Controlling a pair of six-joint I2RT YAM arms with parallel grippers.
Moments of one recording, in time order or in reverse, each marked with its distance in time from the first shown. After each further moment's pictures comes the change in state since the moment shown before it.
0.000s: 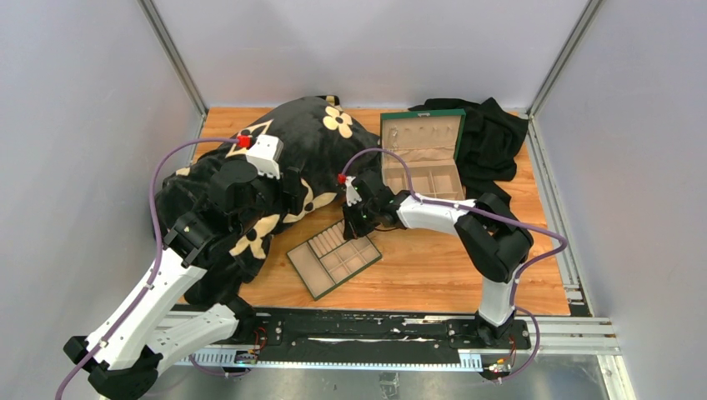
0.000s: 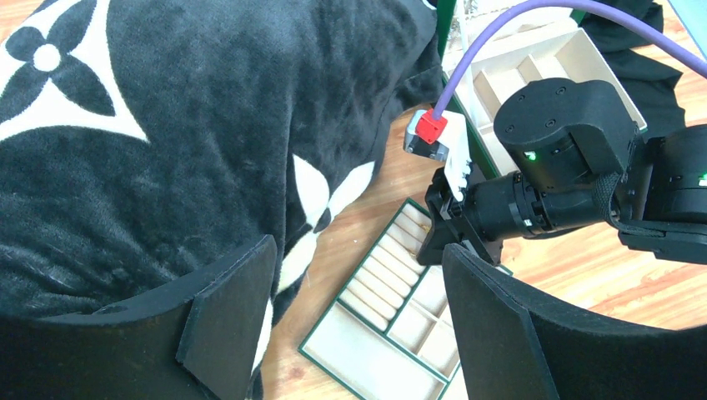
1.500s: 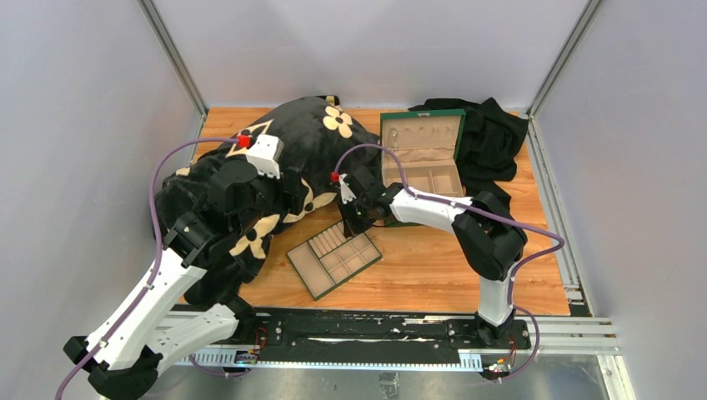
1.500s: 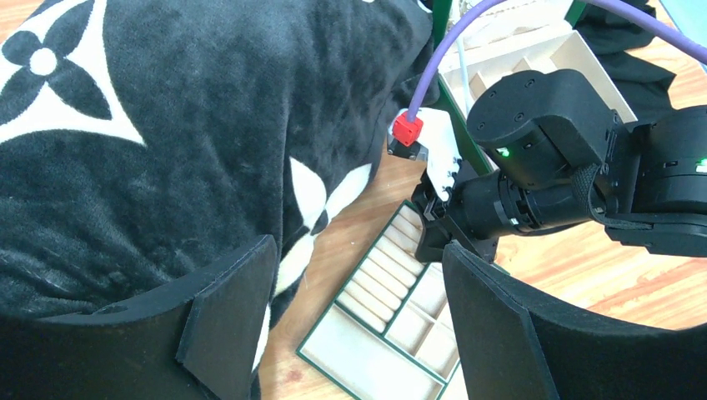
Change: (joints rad) left arm 0.000 0.000 0.000 0.007 0.007 0.000; right arm 0.026 0.031 0.130 -0.175 0.055 -0.036
